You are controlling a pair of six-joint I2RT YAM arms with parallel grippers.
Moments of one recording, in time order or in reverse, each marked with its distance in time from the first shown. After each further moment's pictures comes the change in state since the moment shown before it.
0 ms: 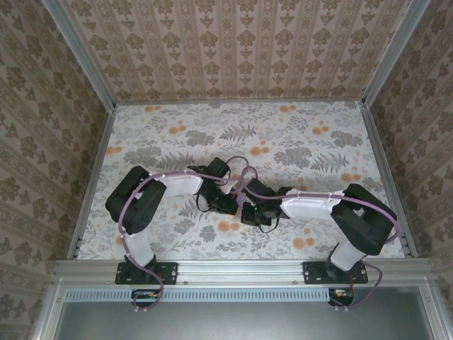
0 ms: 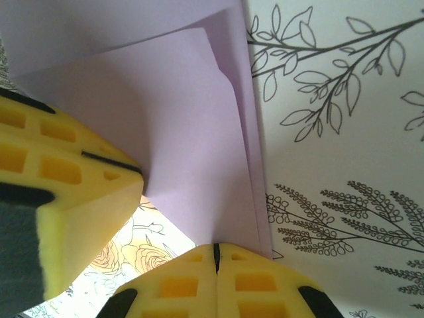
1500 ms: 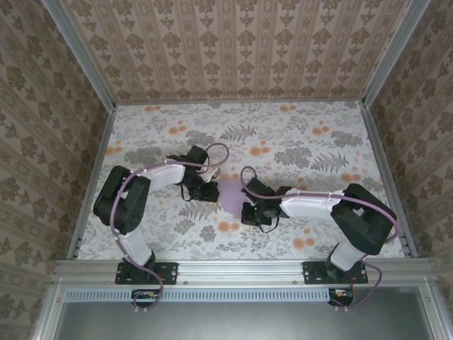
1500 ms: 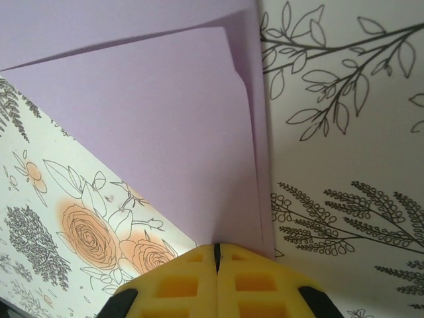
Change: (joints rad) left arm 0.212 -0.080 0.020 -0.147 -0.124 0.159; right arm -0.002 -0.001 0.010 -0.014 -0.010 -0.044
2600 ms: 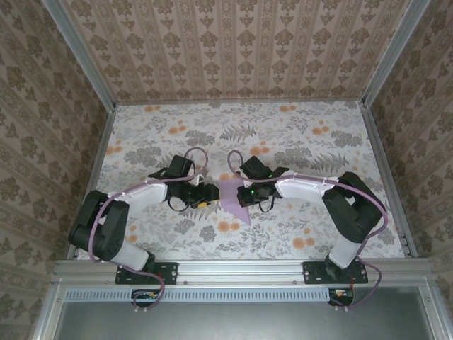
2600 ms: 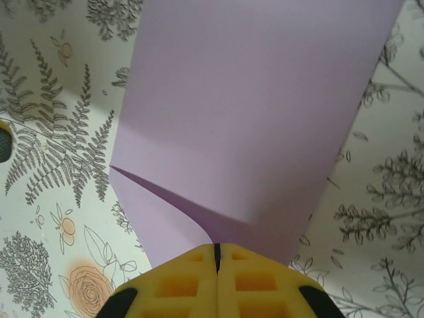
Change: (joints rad) left arm 0.050 -0.255 -0.290 0.303 0.157 -0.395; right arm -0.131 0.118 0.216 -0.047 -0.011 -0.512
